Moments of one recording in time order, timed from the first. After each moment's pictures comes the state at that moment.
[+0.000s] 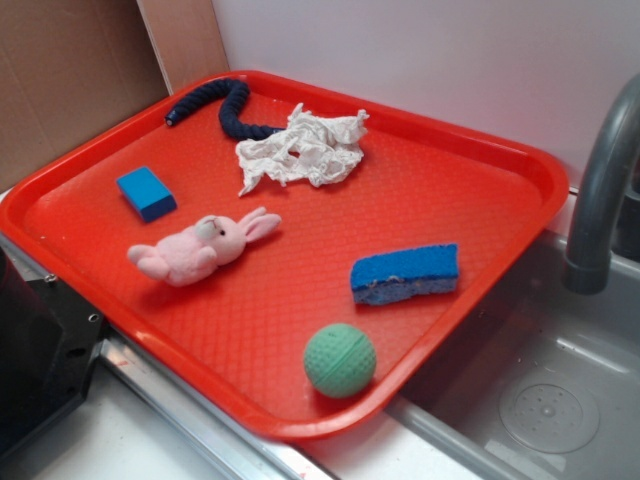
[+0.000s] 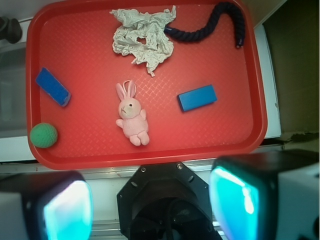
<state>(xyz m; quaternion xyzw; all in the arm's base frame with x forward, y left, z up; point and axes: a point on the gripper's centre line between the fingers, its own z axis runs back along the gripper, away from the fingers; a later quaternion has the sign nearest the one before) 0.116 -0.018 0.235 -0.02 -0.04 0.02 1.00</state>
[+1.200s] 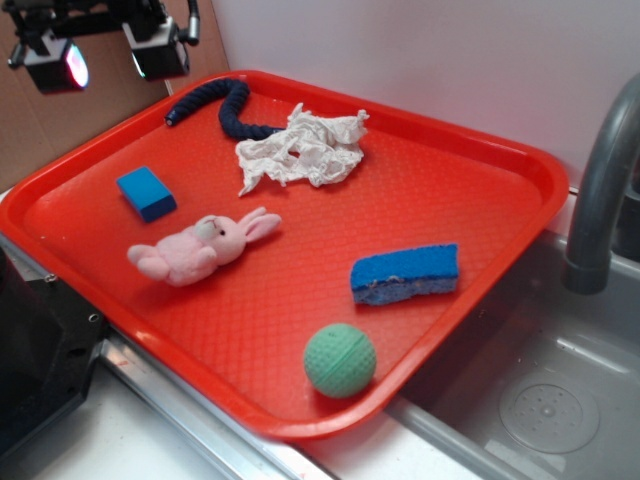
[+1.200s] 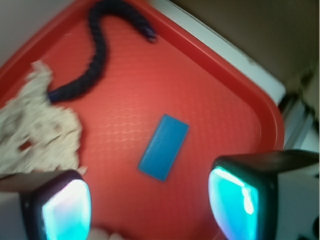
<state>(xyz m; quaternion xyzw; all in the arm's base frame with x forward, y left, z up) 0.181 0.066 0.118 0.04 -0.08 0.47 0.88</state>
